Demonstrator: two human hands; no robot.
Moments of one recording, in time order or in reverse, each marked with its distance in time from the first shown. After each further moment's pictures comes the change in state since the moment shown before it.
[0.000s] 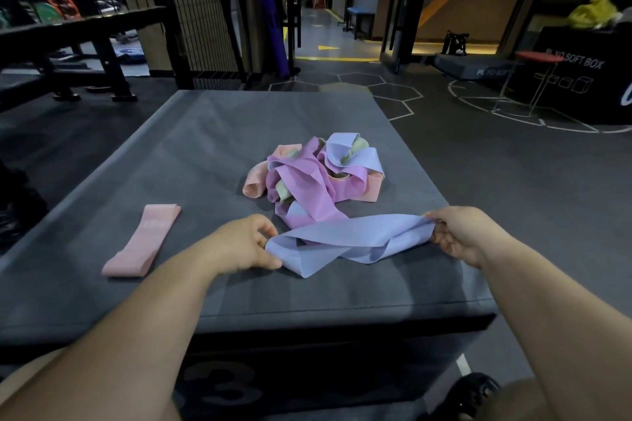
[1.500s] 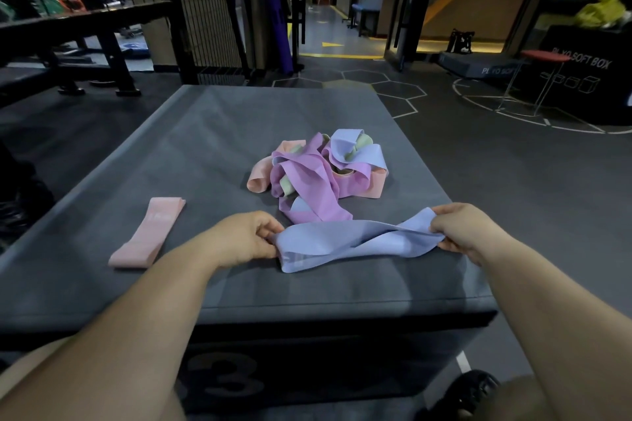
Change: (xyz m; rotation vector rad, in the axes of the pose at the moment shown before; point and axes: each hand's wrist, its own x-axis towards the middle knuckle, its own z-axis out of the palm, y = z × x) left_hand 0.001 -0.005 -0.002 -0.004 0.003 0.054; right_hand -0.002 0.002 0.000 -0.280 0.026 -0.103
